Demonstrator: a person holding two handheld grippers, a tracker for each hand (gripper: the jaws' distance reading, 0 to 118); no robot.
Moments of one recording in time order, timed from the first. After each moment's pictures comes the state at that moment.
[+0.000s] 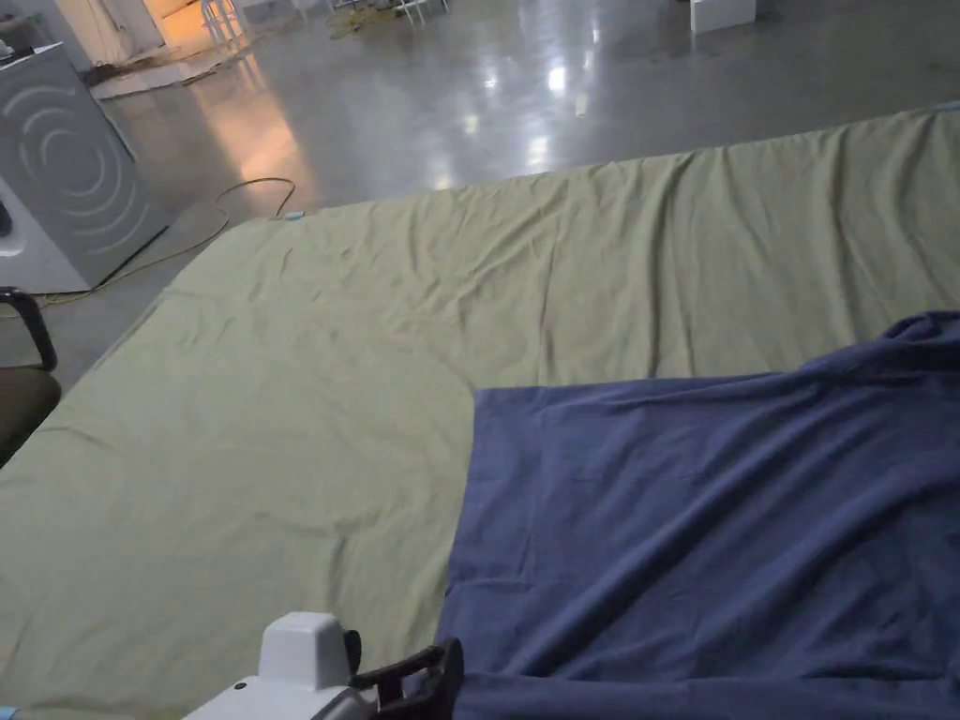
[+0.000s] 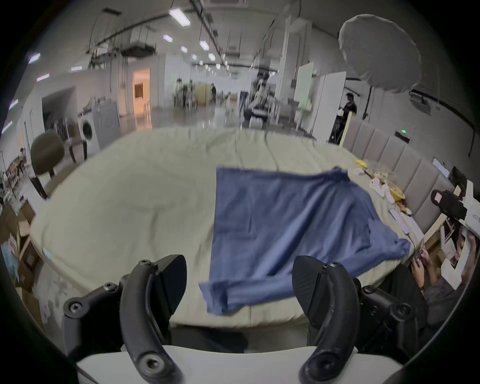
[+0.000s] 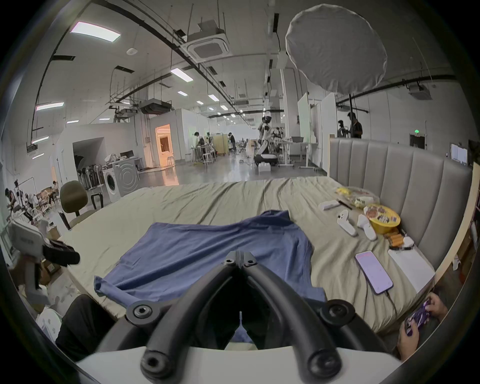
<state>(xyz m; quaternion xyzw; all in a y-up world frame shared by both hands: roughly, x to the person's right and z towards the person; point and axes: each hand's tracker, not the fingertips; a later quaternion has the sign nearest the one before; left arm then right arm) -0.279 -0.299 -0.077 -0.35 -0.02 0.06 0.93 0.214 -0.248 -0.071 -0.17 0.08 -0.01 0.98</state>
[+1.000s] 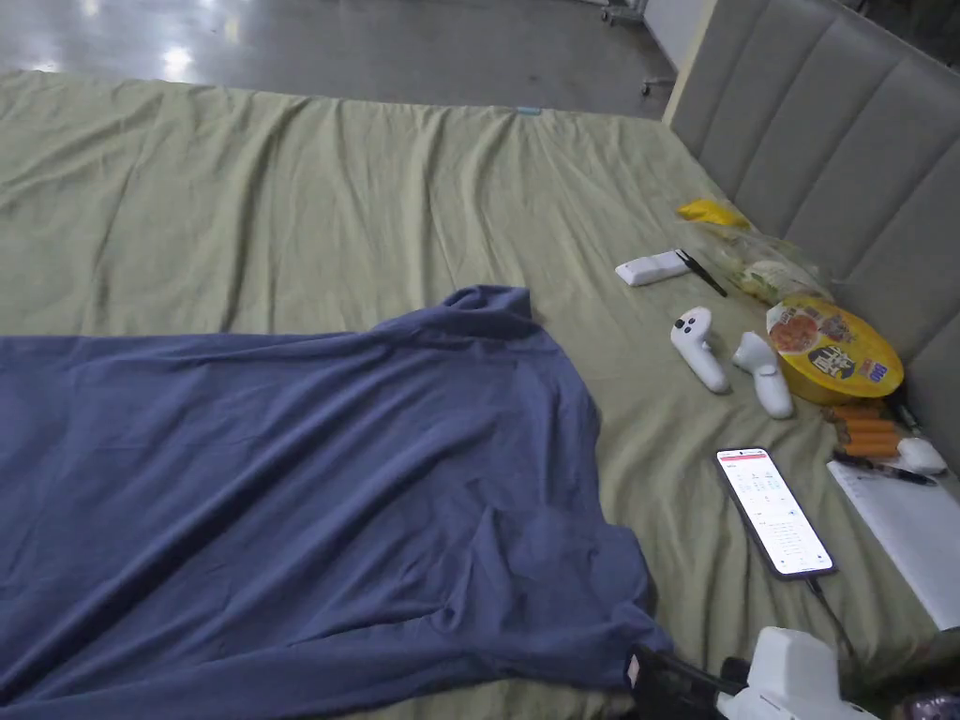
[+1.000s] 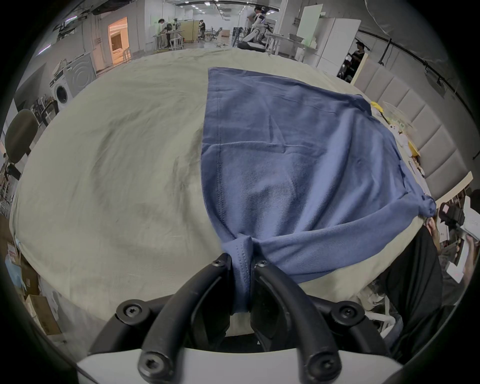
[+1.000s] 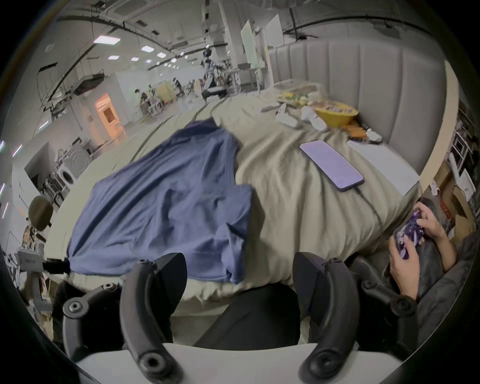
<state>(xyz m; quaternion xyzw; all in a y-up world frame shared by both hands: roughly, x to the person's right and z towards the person) -0.284 -0.395 -0.140 -0.52 -0.05 0.05 0.85 0.321 -0.353 -0.085 -0.41 -0.03 -0.09 0.91</state>
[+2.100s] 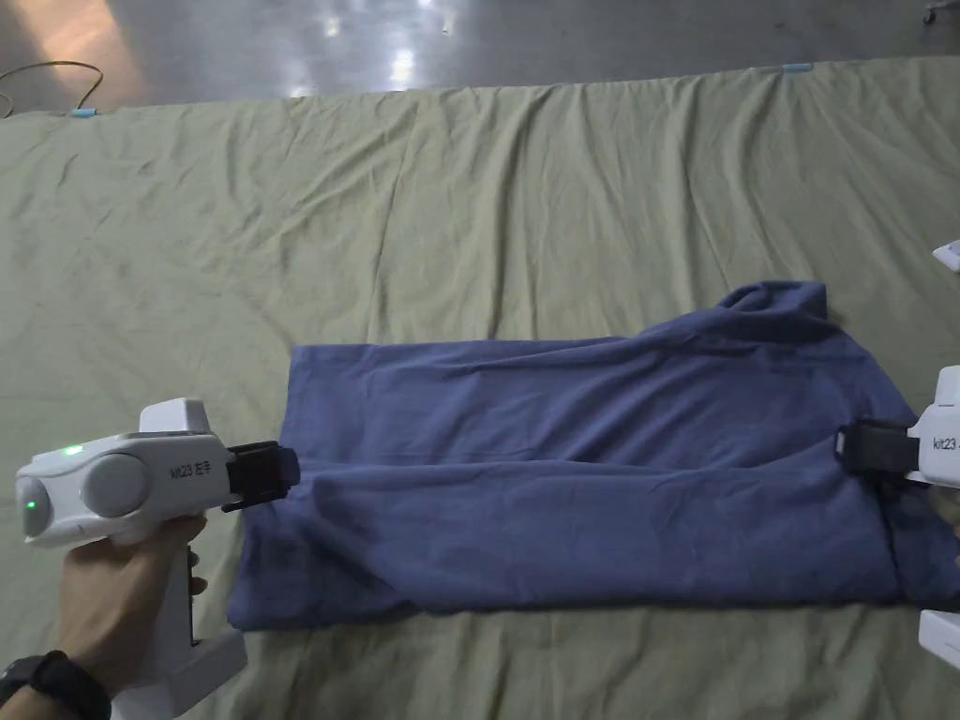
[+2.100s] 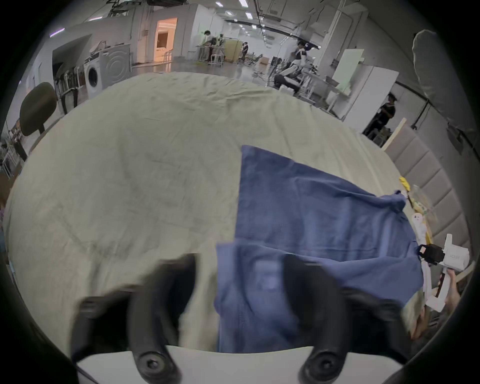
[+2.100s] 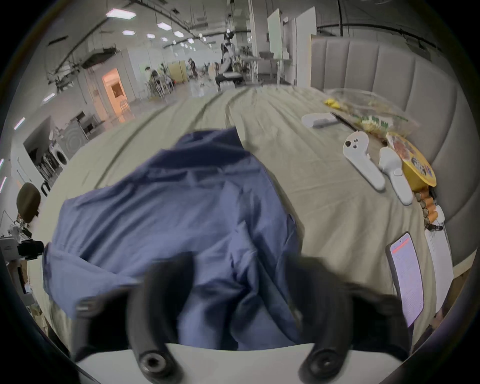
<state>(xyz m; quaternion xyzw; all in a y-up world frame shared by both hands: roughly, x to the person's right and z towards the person) -0.308 -0.359 -0.324 -0.44 0.05 0.13 0.89 0.287 -0.364 -0.363 -0.45 -0.02 -0.03 0.89</state>
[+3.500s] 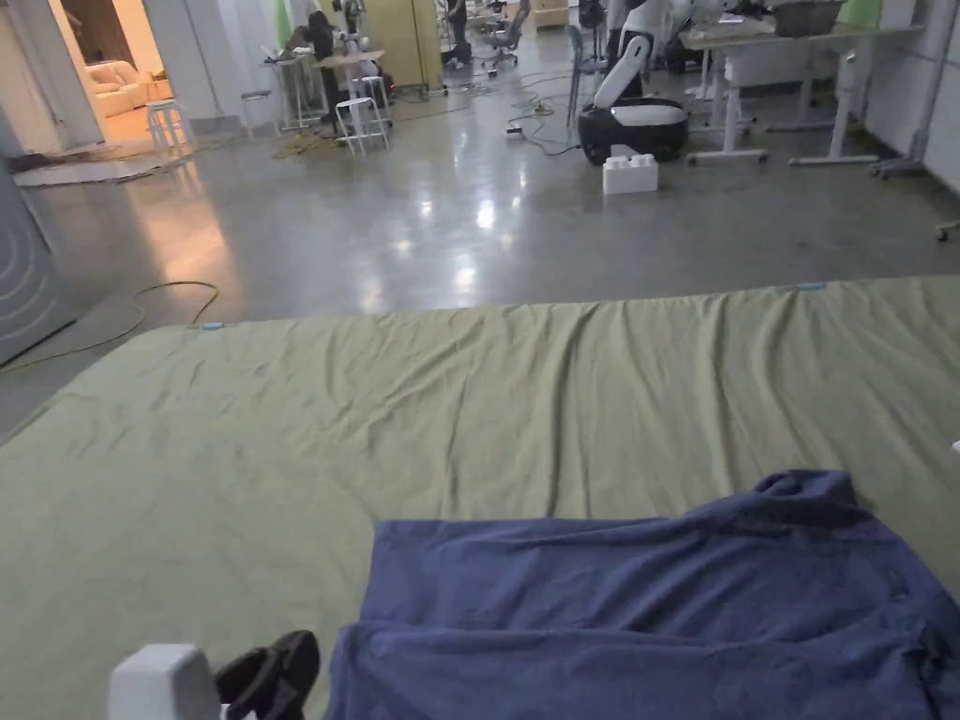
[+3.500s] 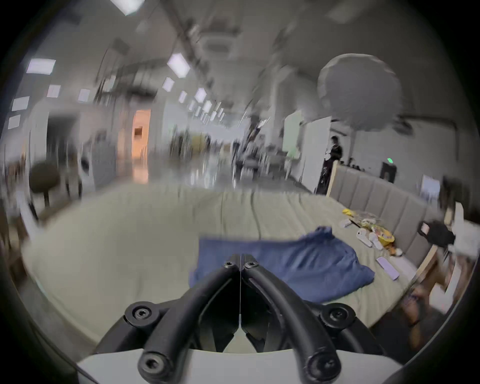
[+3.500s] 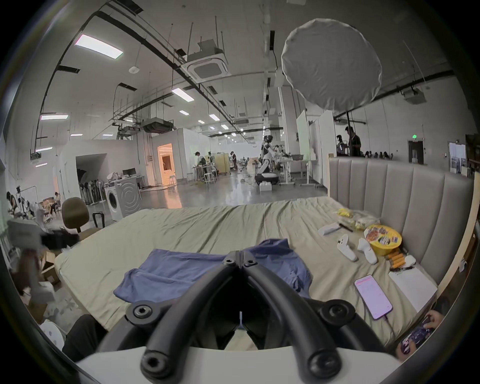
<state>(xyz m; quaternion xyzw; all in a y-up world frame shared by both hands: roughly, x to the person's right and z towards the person) -0.260 -0.246 -0.117 -0.24 -0.02 0.13 0.96 0.229 -0.216 -0.093 -0.11 0.09 -0.03 0.99</state>
